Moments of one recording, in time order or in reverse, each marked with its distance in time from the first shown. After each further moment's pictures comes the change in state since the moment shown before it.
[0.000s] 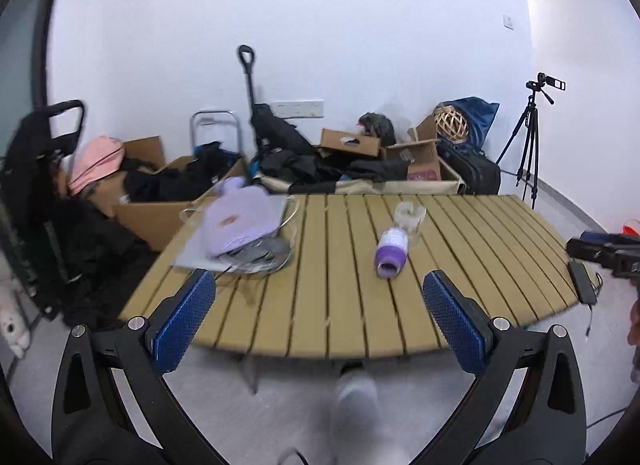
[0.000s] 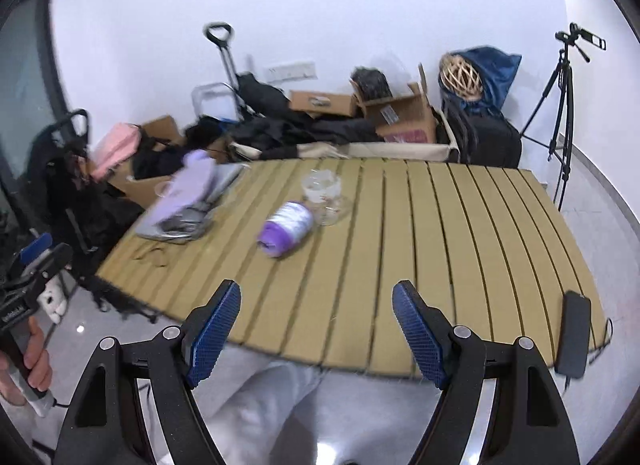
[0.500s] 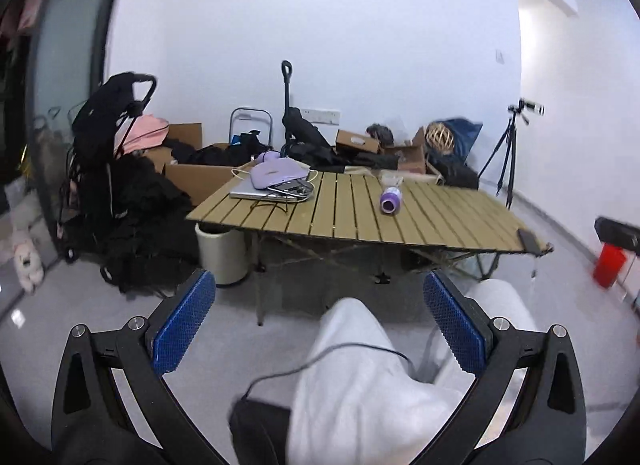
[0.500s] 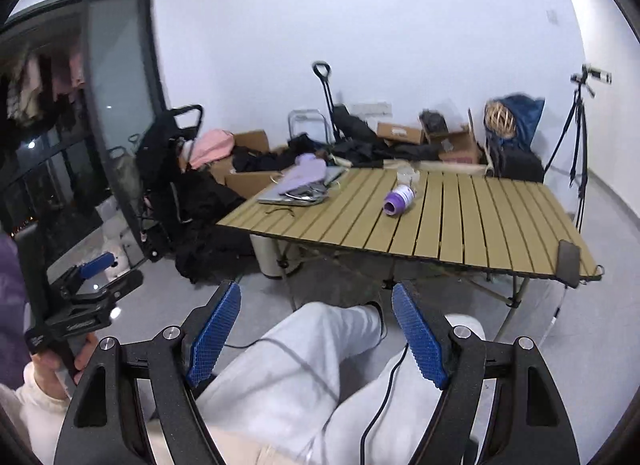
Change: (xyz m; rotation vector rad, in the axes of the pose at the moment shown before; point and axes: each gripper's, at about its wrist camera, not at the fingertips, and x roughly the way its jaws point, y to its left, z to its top) left arm -0.256 0.002 -0.193 -0.116 -0.107 0.003; right arm -0.259 0.103 -0.212 -0.136 -0.161 0.178
